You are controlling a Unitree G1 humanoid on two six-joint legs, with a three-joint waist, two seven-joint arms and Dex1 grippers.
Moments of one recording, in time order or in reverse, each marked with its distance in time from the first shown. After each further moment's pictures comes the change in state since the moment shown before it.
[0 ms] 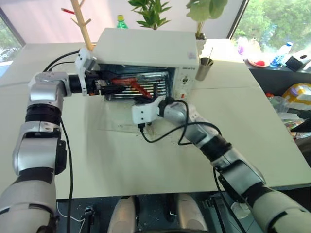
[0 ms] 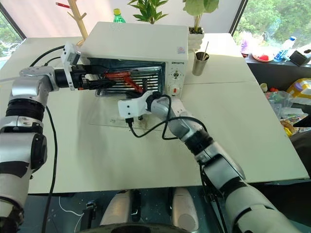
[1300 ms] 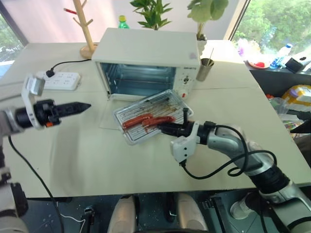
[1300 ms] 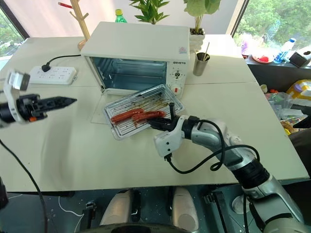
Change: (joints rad) left arm 0.592 0.173 0.545 -0.768 -0.506 1.220 0.135; right arm 0.336 -0.401 -0.151 -0.383 0.178 -0.328 0.117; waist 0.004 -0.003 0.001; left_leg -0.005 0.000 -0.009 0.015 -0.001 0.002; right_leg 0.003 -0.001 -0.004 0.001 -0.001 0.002
